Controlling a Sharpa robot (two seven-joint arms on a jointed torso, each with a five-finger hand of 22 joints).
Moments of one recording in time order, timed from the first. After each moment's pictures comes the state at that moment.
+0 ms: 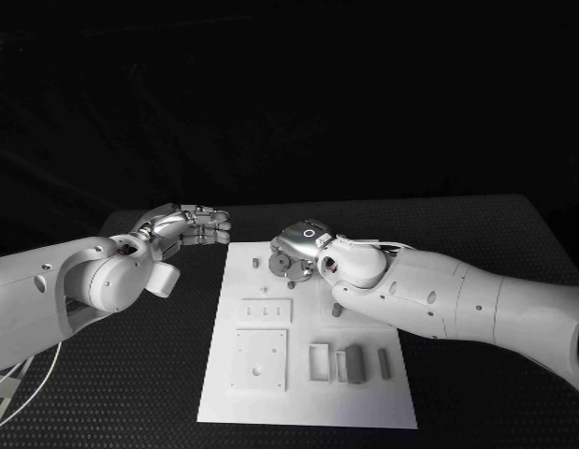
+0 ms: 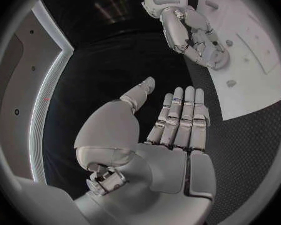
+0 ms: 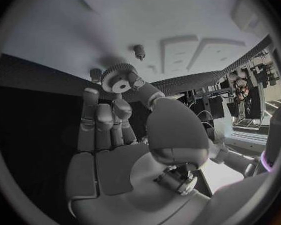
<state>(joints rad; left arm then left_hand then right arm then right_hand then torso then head) 1.35 -0.82 -0.20 1.37 -0.03 -0.13 0.24 1.09 -0.03 0.45 -0.29 0.09 0.73 0.19 0.32 0.44 1.02 0.18 0.14 0.08 0.84 0.17 0.33 0.56 0.02 0.78 0.06 0.07 0.78 1.17 -0.44 -0.10 1.14 -1.92 -0.35 -0.16 1.12 -0.06 0.55 -0.30 0.04 0.90 0.11 0.31 0.50 1.17 0.01 1.25 1.01 1.09 -0.10 1.55 0.91 0.25 1.05 0.02 0.88 1.31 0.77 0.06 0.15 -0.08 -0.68</state>
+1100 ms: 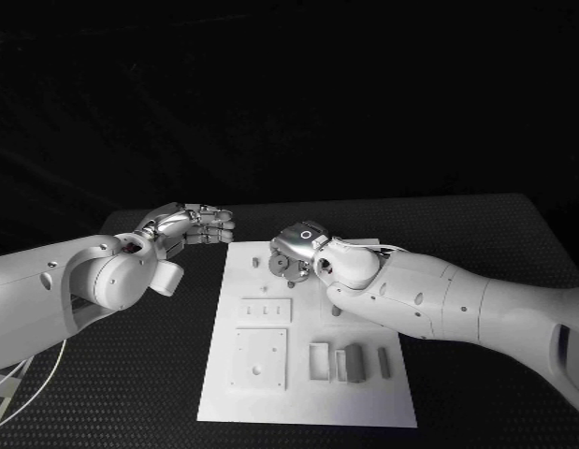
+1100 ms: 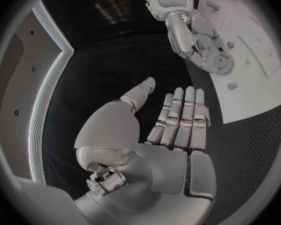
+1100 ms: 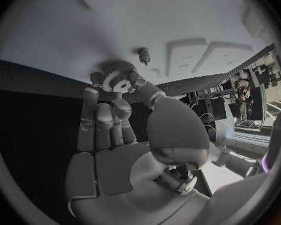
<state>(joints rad) 1.35 -0.80 -0.20 1.36 -0.03 -0.13 0.23 1.09 -0.03 0.45 -0.29 0.09 0.73 0.19 0.32 0.44 1.02 0.18 0.14 0.07 0.84 0.17 0.33 0.56 0.02 0.78 0.06 0.07 0.78 1.15 -0.38 -0.10 1.06 -1.92 -0.37 -0.16 1.11 -0.08 0.55 -0.30 0.05 0.92 0.10 0.30 0.52 1.17 0.01 1.24 1.01 1.09 -0.09 1.55 0.91 0.25 1.05 0.02 0.88 1.31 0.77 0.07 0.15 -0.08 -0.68</state>
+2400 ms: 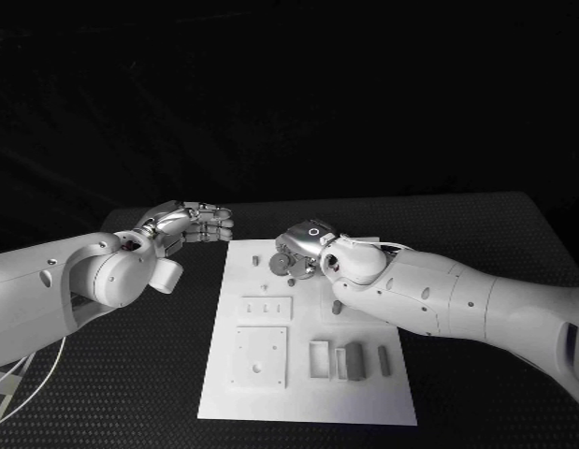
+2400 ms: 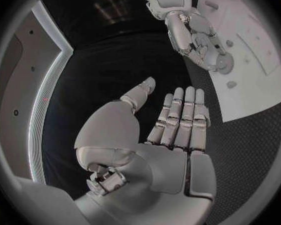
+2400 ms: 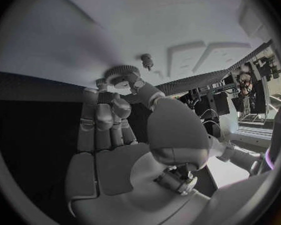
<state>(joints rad) 1.35 -0.80 -0.20 1.35 -0.03 -0.13 0.23 1.09 -0.03 0.45 -0.29 0.08 0.73 0.19 0.32 0.44 1.02 0.18 0.14 0.07 0.84 0.17 0.32 0.56 0.02 0.78 0.06 0.07 0.78 1.15 -0.40 -0.10 1.06 -1.86 -0.37 -0.14 1.10 -0.12 0.56 -0.28 0.05 0.82 0.15 0.23 0.48 1.17 0.03 1.23 1.00 1.09 -0.07 1.55 0.90 0.25 1.05 0.02 0.87 1.31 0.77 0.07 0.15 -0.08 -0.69</state>
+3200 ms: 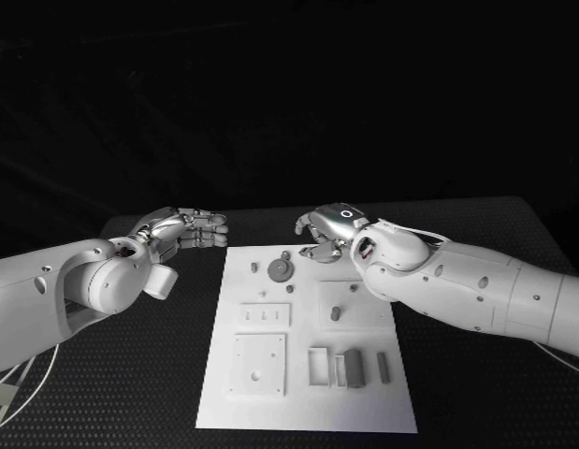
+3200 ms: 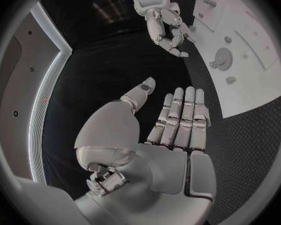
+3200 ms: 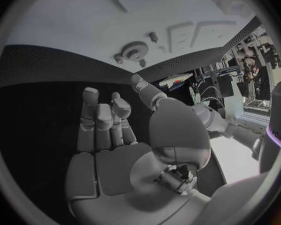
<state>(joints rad) 1.35 -0.82 -0.20 1.35 -0.03 -0.13 0.23 1.08 -0.03 0.45 -0.28 0.08 0.73 0.19 0.32 0.44 1.02 0.18 0.13 0.07 0.84 0.17 0.32 0.56 0.01 0.78 0.06 0.07 0.78 1.19 -0.60 -0.02 1.26 -1.75 -0.40 -0.14 1.06 -0.12 0.57 -0.25 0.05 0.84 0.15 0.23 0.48 1.16 0.04 1.23 1.00 1.09 -0.07 1.55 0.90 0.26 1.06 0.02 0.87 1.31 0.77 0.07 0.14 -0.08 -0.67</state>
